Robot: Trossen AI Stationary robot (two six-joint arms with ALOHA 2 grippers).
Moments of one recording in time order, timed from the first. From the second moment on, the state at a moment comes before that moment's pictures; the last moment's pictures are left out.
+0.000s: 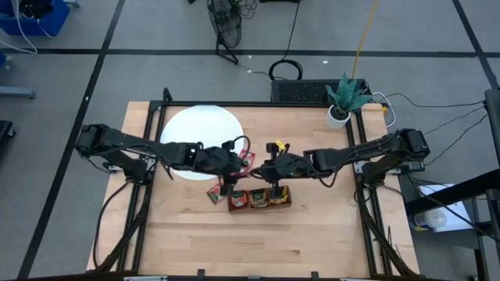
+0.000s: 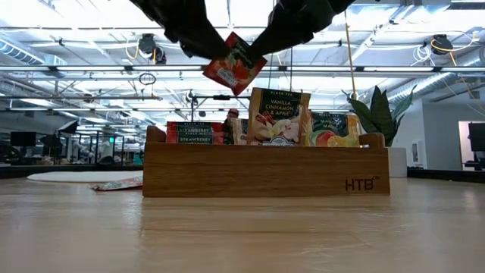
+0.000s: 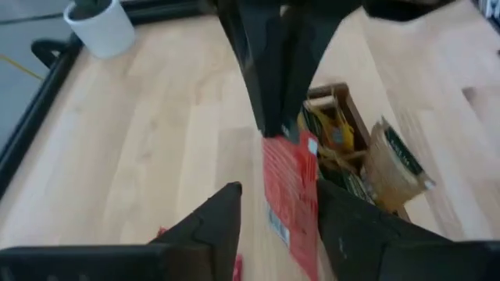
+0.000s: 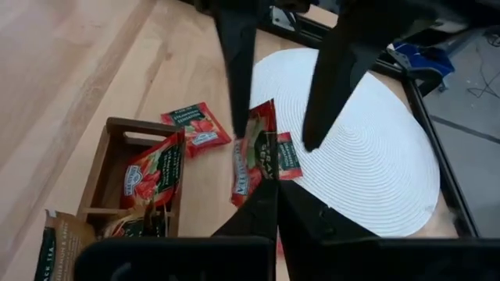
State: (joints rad) left arm -0.10 1.45 1.04 -0.21 -0.13 0.05; right arm 0.14 1.53 1.09 -0.13 0.24 -0.22
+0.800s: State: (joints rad) left arm -0.13 1.42 0.93 0.02 -0.07 0.09; right arm 0.16 1.52 1.04 -0.11 0.34 -0.12
